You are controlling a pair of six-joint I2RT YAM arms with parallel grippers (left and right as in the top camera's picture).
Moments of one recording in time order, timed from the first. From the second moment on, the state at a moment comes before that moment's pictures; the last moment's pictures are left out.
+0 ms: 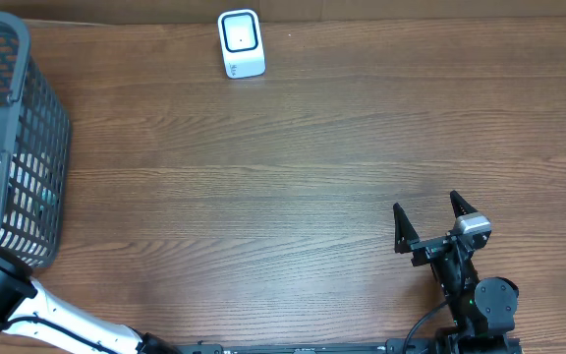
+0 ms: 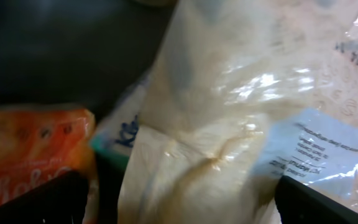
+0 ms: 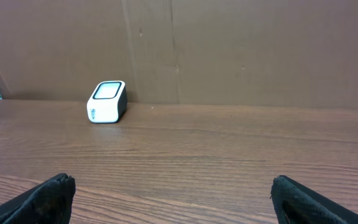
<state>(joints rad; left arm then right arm) 0.94 2.20 1.81 -1.00 0.26 0.45 0.07 0.01 0.02 -0.02 -0.16 0.07</state>
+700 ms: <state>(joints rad) 0.94 2.21 1.85 -1.09 0.34 0.33 0.07 0.01 0.02 -0.02 -0.16 0.07</state>
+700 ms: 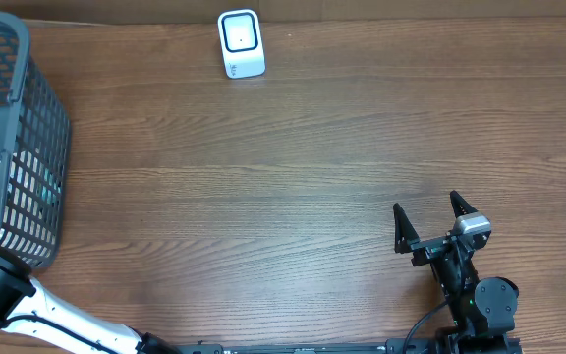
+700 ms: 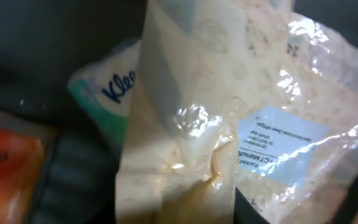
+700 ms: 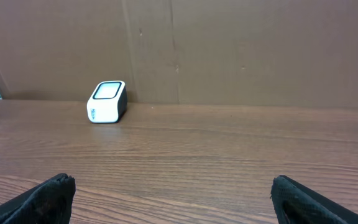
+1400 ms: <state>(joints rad) 0.94 2.23 2.46 -1.58 0.40 0.08 0.07 0.01 0.02 -0.02 -0.16 0.07</state>
